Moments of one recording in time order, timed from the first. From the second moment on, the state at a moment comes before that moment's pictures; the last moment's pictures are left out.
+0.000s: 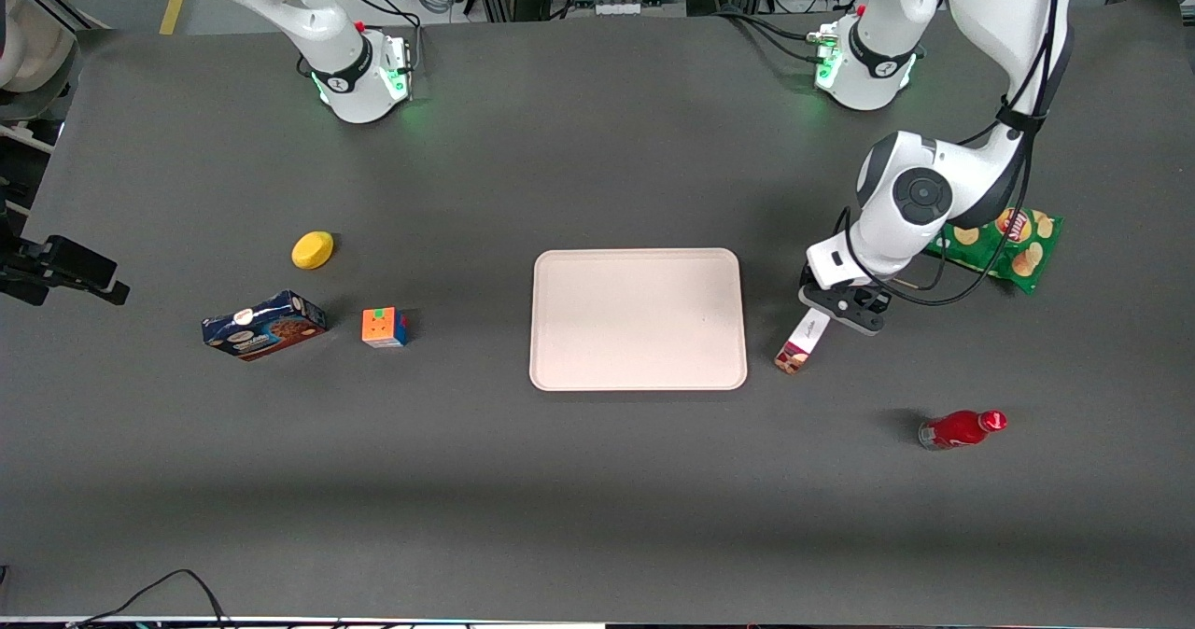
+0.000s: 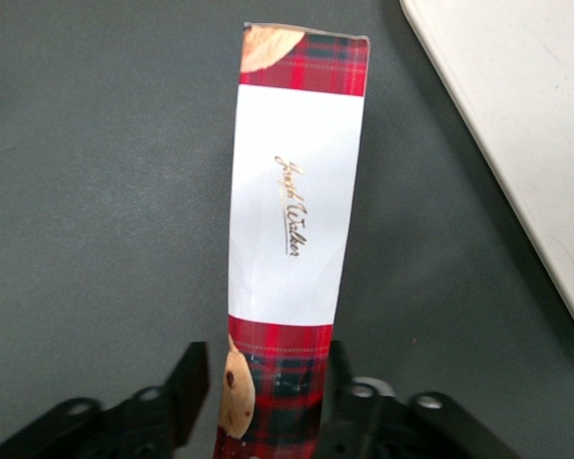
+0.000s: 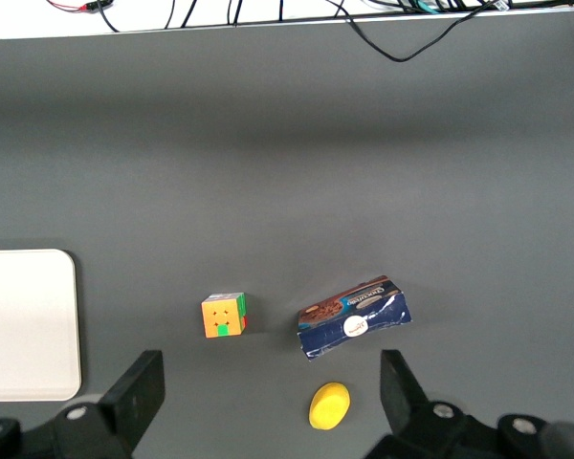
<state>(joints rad) -0.07 0.26 -0.20 -2.36 0.09 2.68 0.18</state>
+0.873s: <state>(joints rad) -0.07 0.15 -0.21 -2.08 0.04 2.18 0.16</state>
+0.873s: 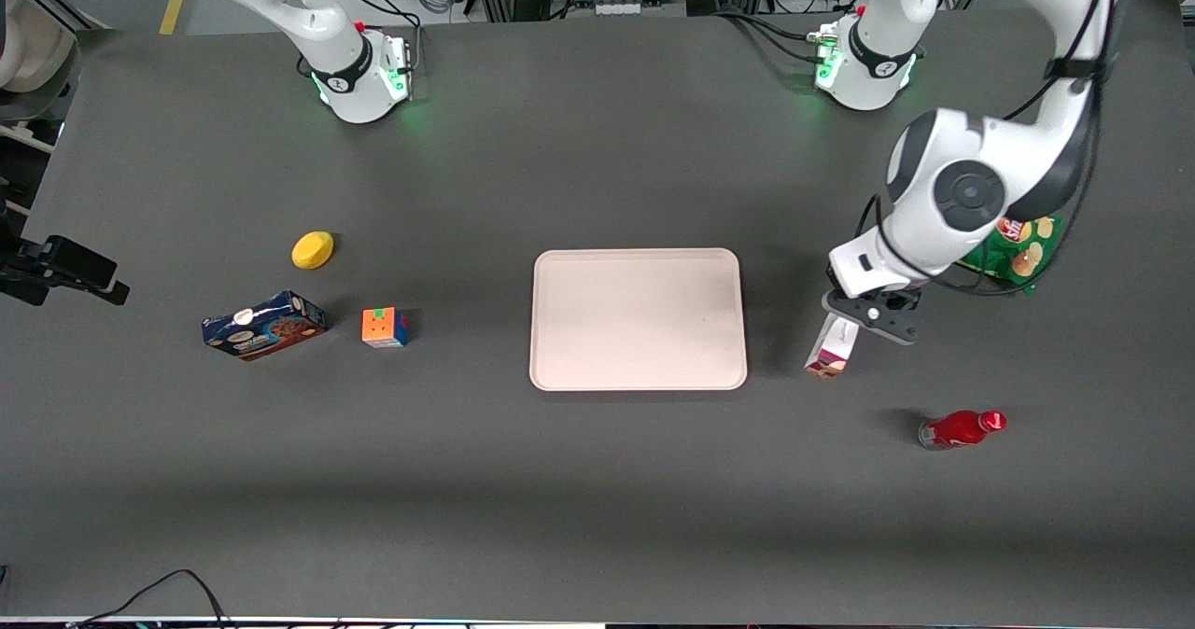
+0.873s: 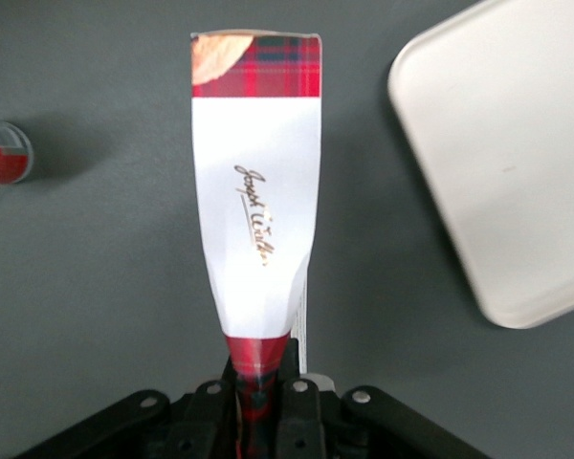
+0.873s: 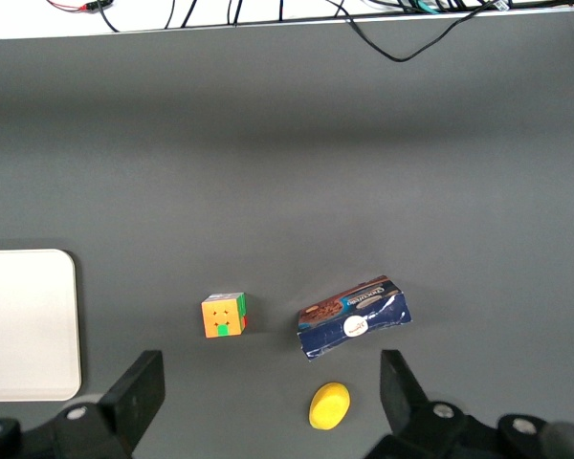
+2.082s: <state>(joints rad) -0.16 0.31 -0.49 -1.98 0.19 2.33 -0.79</state>
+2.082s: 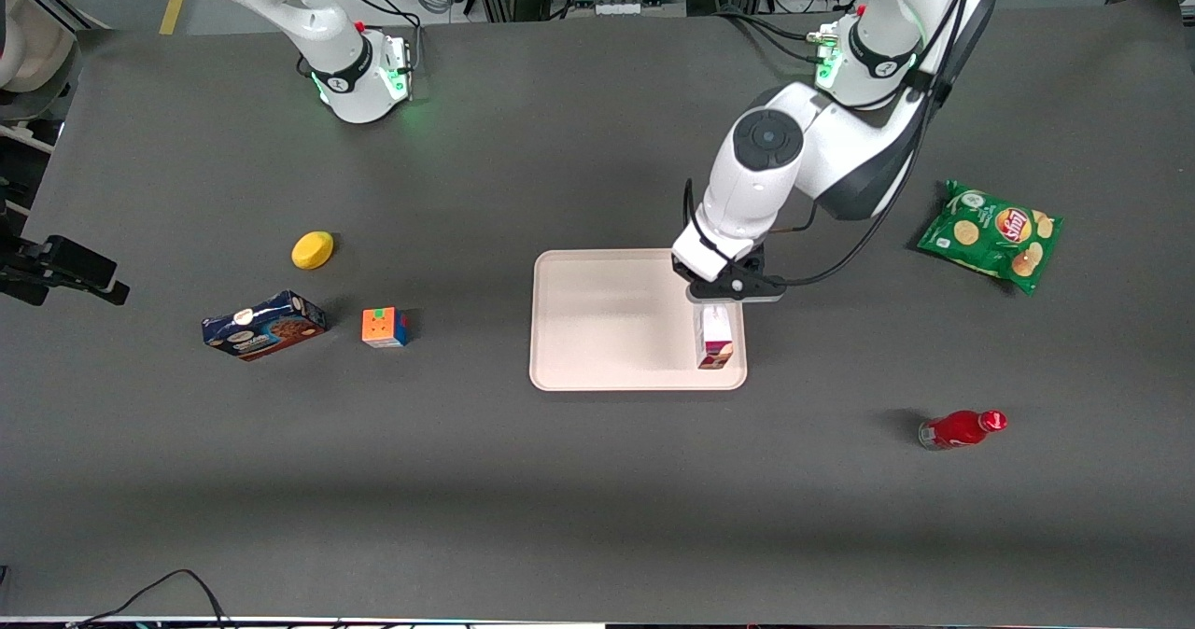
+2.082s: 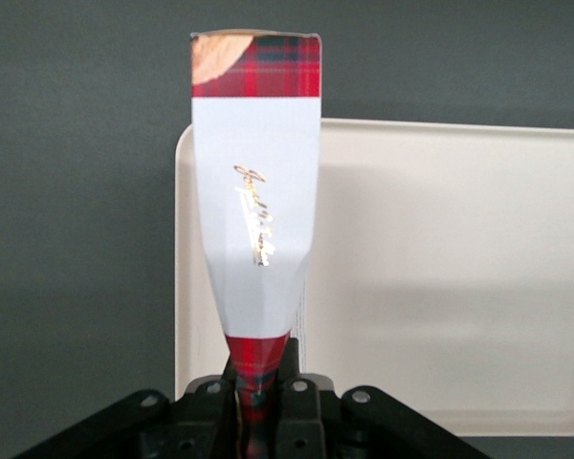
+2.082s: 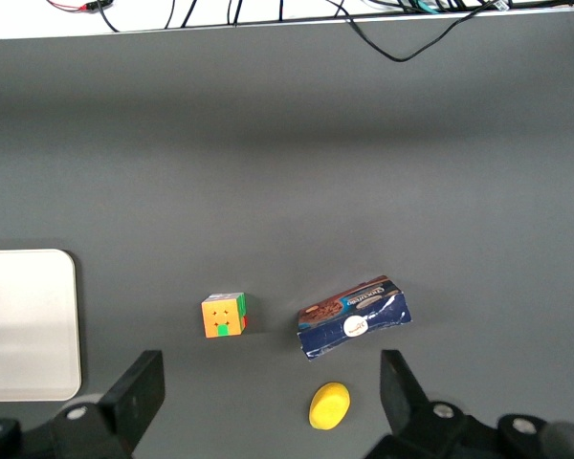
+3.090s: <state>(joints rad) -0.16 0.45 -0.44 -2.06 0.28 2.50 -0.82</state>
